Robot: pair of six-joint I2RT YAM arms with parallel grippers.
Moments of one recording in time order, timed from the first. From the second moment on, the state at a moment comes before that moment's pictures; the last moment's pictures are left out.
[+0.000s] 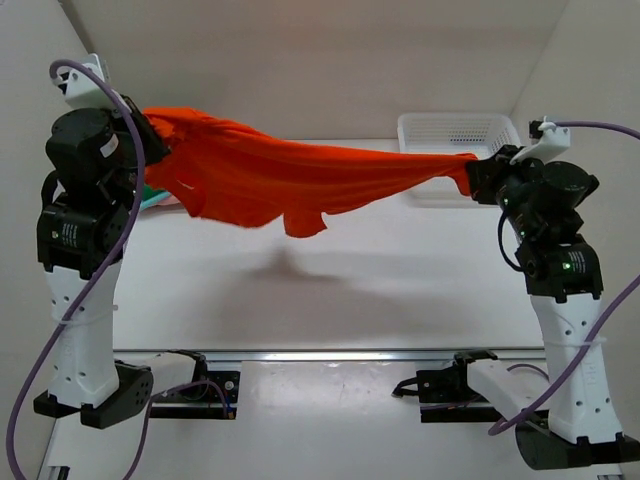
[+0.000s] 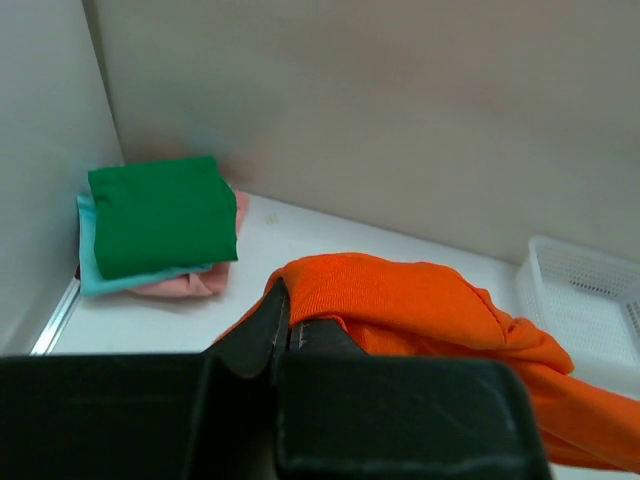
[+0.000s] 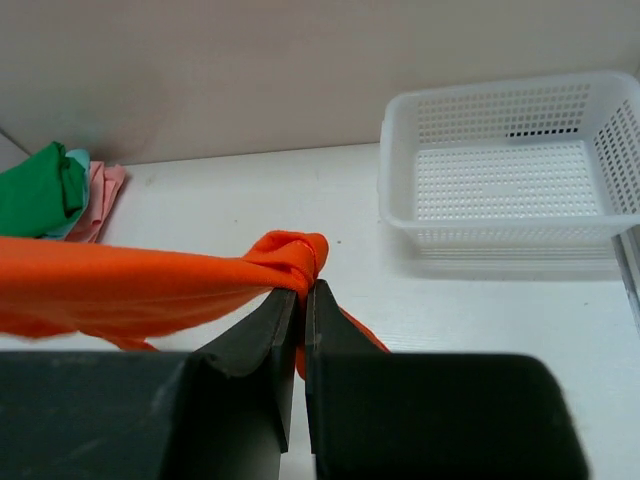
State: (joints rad) left arm -0.21 1.22 2.00 -0.86 -0.32 -0.27; right arm 0.10 0.93 1.39 -0.55 -0.05 0.24
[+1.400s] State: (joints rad) left arm -0.37 1.36 0.77 -0.53 0.04 -0.55; right arm 0.23 1.09 0.89 -0.47 -0.14 0.33
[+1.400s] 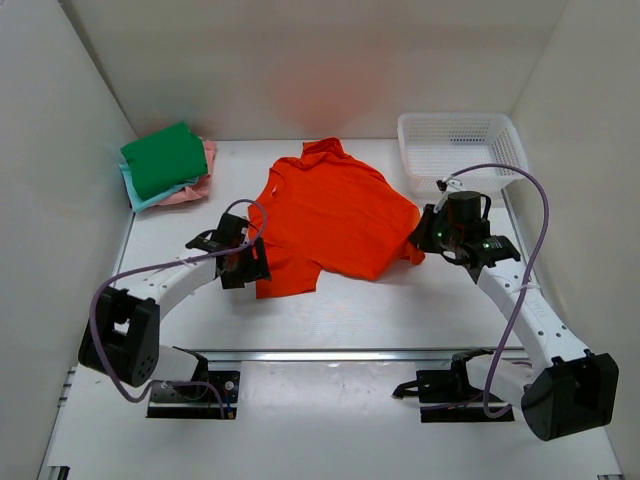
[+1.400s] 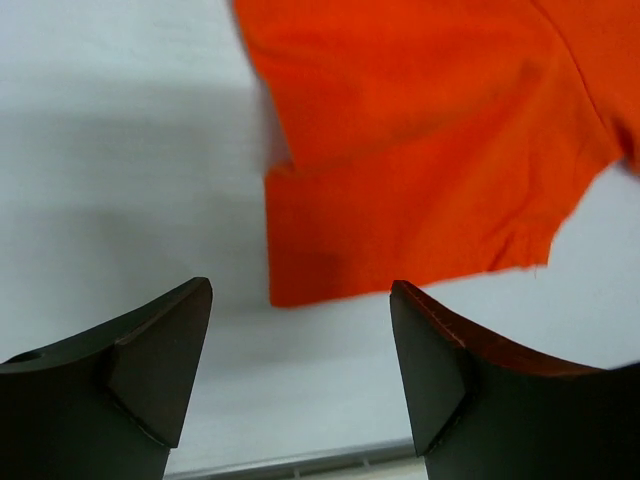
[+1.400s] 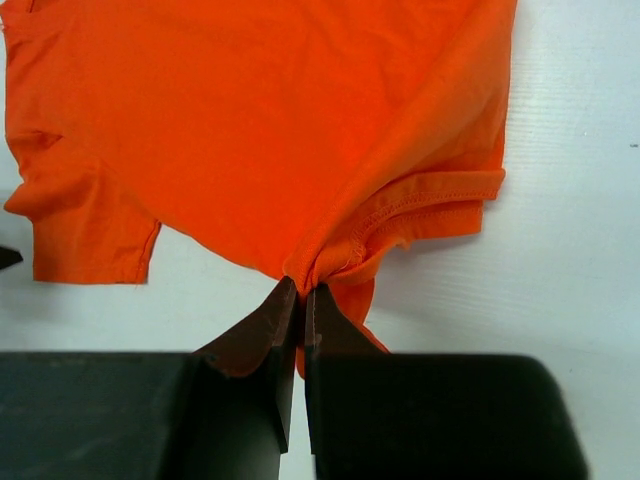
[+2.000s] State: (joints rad) left arm -0.33 1.59 0.88 -0.35 0.14 -0.54; right arm 0.18 1.05 0.87 -0.49 -0.15 0.32
